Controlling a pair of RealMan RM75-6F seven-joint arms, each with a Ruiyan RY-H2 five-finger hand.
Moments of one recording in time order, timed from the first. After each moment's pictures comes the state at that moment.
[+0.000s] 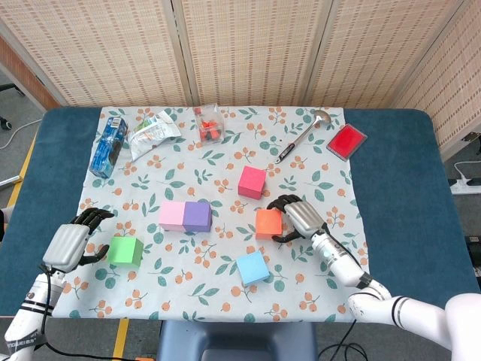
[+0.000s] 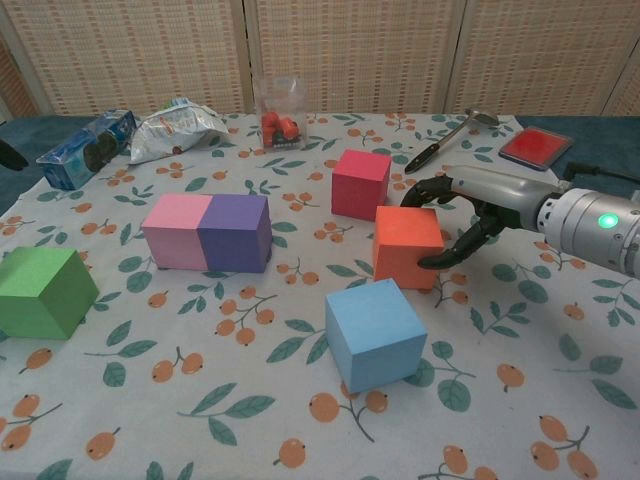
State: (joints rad) left arm -0.39 -1.18 -0.02 -1.61 1.39 1.24 -0.02; right arm 0.71 -1.61 0.17 -1.24 -1.32 0.81 0.13
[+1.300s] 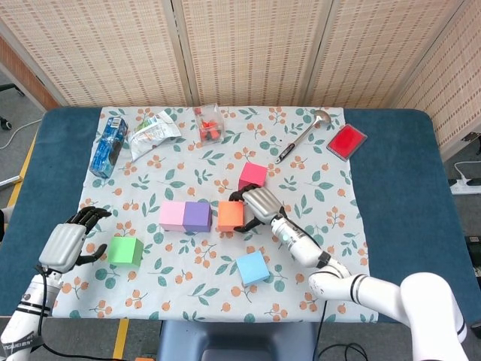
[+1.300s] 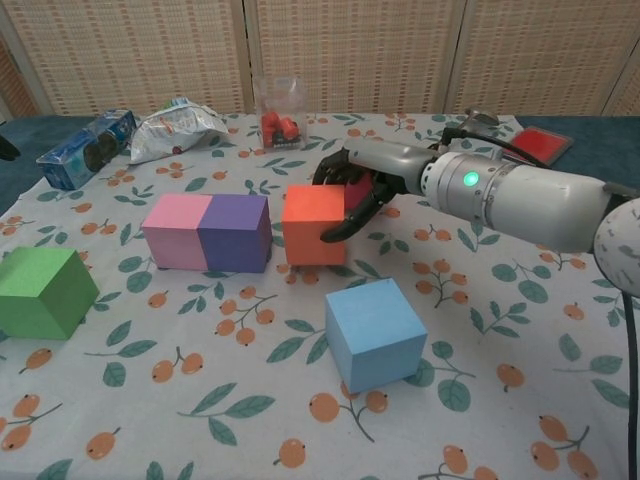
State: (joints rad) left arm -0.37 -1.16 -0.05 -1.63 1.42 1.24 -0.02; right arm 0.94 -1.75 0.28 -1.11 -1.23 0.69 0.06
